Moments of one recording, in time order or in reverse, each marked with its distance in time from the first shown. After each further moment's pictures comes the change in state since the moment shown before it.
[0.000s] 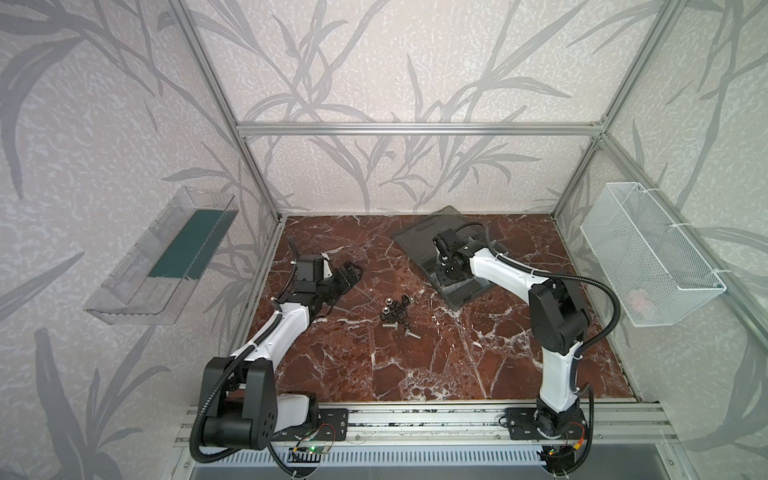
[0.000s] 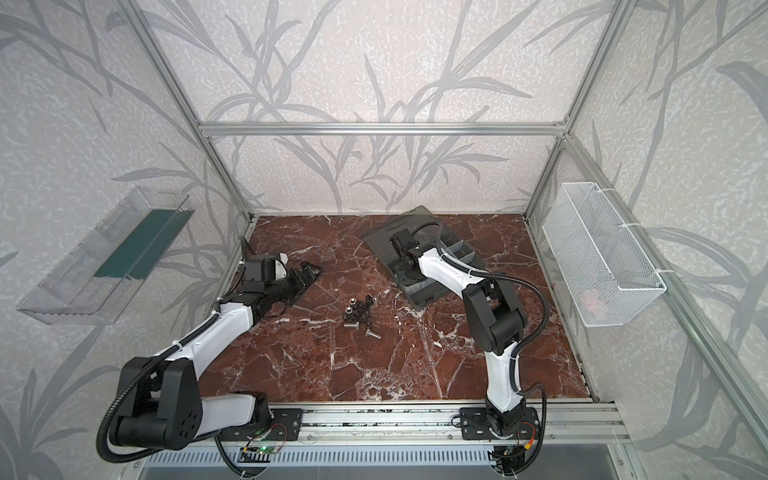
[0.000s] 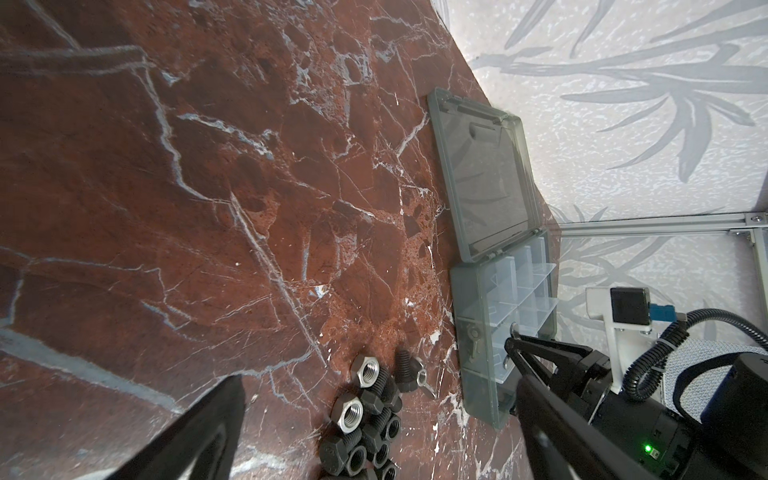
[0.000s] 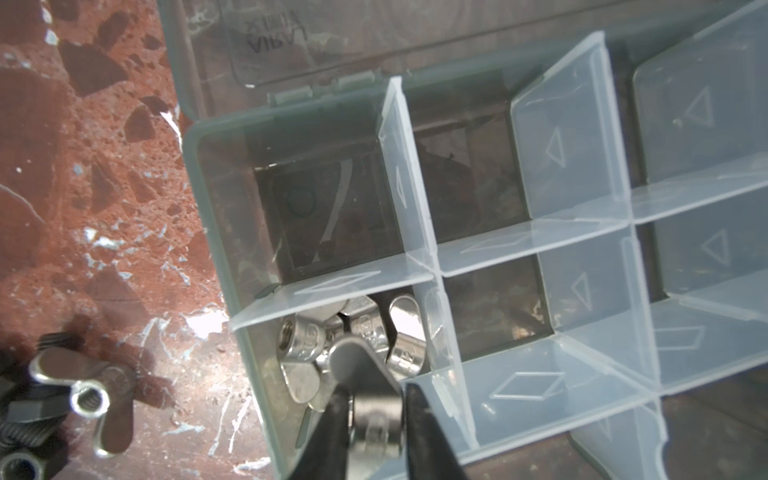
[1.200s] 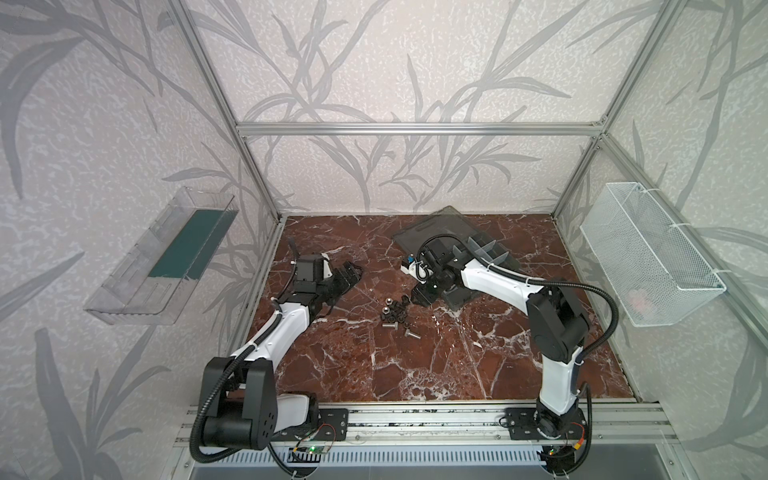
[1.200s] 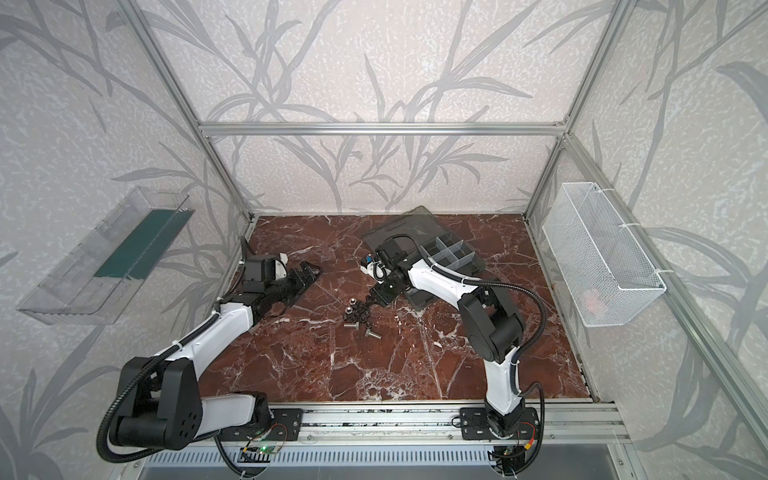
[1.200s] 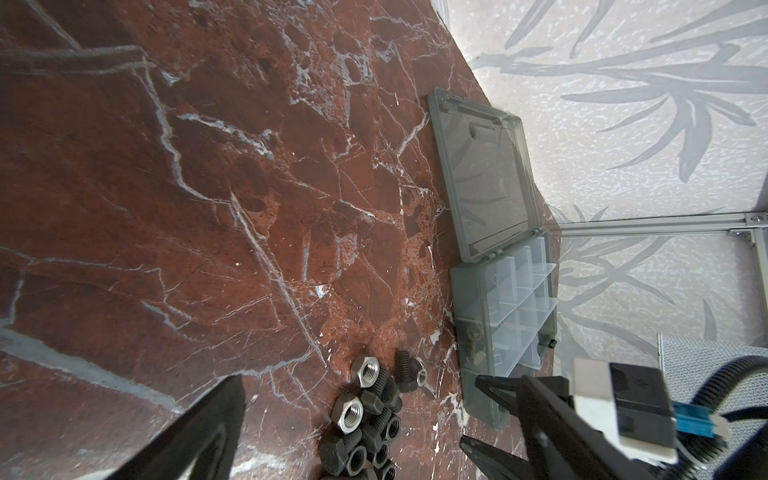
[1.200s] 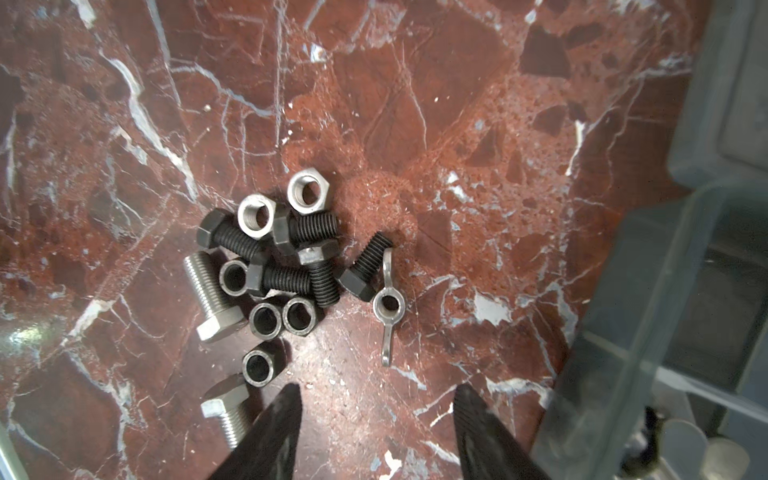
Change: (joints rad) left arm 0.000 0.000 0.000 0.000 0.000 0.000; right arm 0.115 -0.021 -0.072 0.090 -0.433 -0.374
